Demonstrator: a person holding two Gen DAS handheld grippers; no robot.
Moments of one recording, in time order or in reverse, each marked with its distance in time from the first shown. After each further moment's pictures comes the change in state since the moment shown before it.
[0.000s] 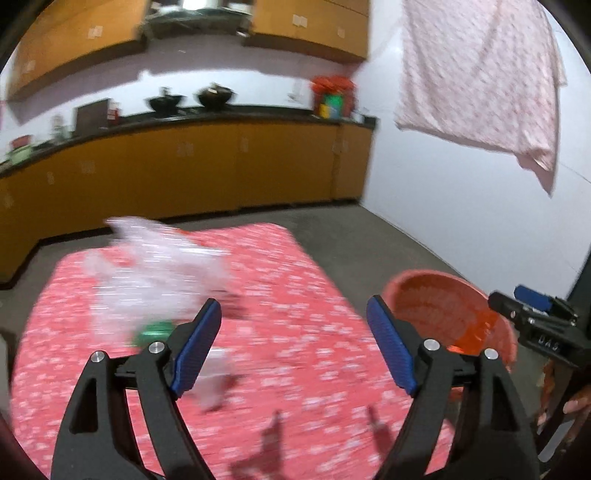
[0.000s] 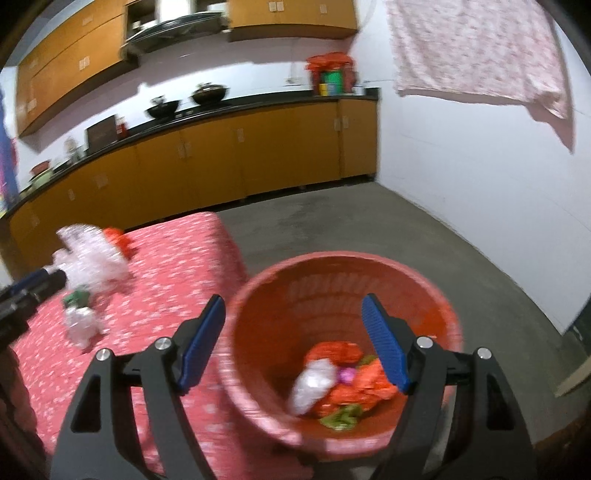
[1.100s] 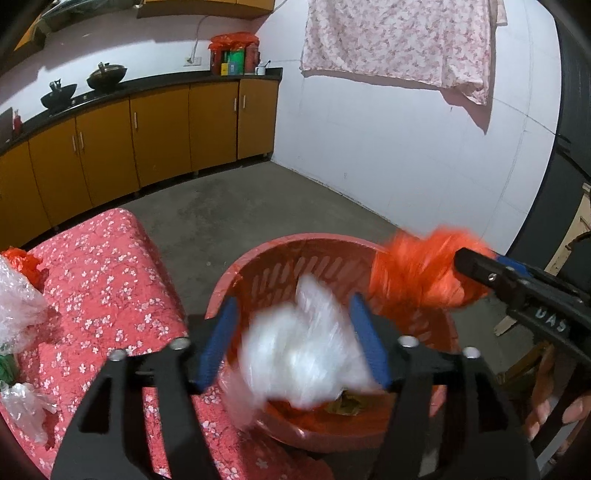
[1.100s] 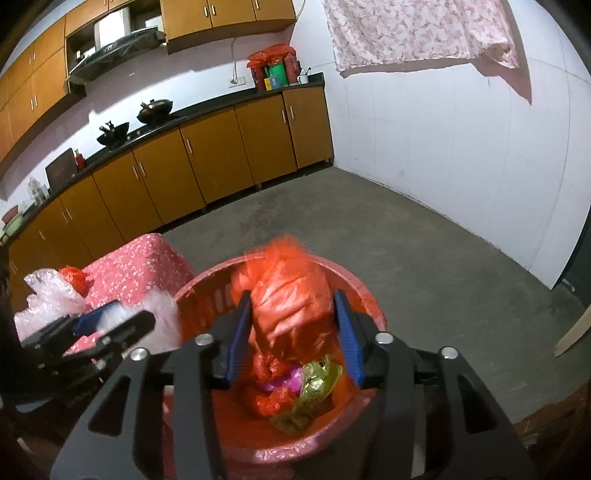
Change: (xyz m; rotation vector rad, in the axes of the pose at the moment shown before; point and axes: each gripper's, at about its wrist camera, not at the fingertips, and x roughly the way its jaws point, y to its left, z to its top) left arm 0.102 -0.186 -0.005 0.182 0.190 -0.324; right arm 0.000 -0.114 -0.003 0.204 0.015 -0.116
